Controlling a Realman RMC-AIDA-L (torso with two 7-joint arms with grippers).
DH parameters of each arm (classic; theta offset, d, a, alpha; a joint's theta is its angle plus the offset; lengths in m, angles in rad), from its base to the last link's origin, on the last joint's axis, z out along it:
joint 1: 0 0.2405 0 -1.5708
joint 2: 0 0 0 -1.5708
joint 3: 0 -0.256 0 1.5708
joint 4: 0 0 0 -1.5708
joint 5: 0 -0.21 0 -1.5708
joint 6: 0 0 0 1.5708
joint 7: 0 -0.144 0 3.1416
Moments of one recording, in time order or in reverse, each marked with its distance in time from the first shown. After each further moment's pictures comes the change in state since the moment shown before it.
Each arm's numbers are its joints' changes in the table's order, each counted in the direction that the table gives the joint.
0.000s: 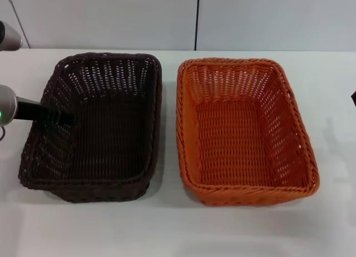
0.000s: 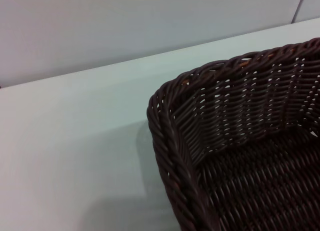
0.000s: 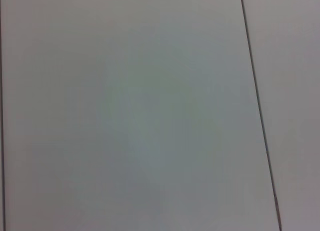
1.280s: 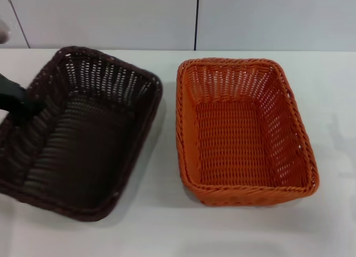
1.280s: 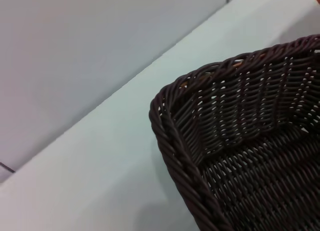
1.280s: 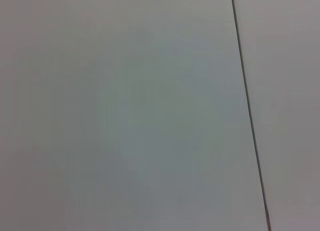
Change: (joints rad) left arm -0.031 0.013 0.169 -0.159 -0.024 0.251 -0.469; right arm 0.018 -0.004 -0.031 0.012 0.001 -0.007 0.000
